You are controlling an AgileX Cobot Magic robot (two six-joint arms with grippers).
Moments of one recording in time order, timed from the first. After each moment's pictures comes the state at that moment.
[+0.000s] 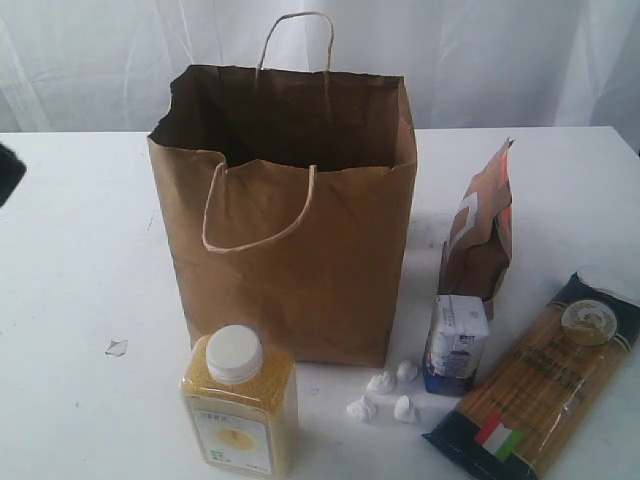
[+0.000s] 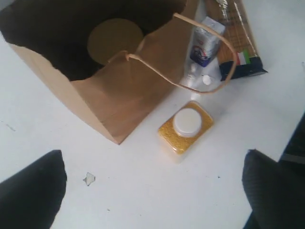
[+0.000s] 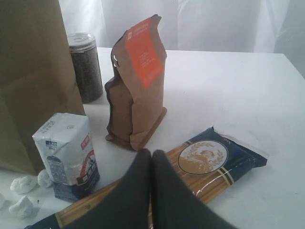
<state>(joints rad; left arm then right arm) -0.46 0.95 -1.34 -0.36 1.32 0.55 0.23 0.01 -0.01 -0.17 0.30 0.24</state>
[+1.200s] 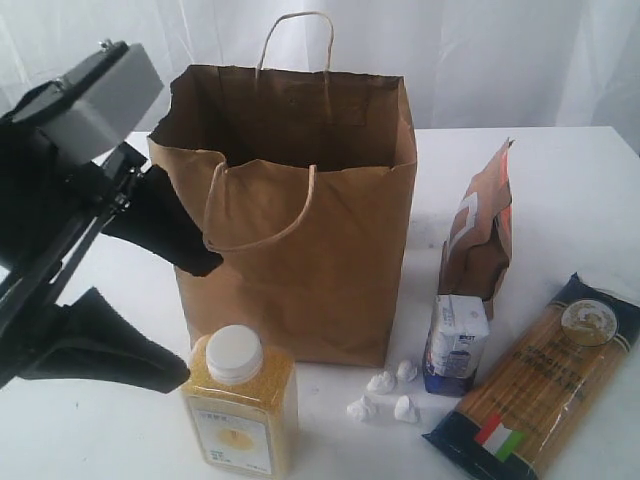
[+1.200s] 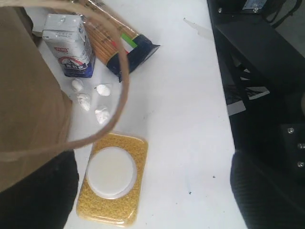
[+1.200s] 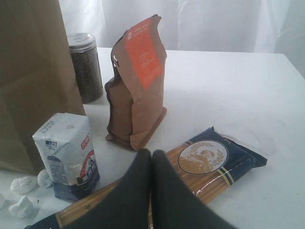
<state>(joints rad) -0.46 1.25 -1.04 -0.80 1.23 1.41 0.23 0.01 -0.01 -0.17 0.30 0.24</state>
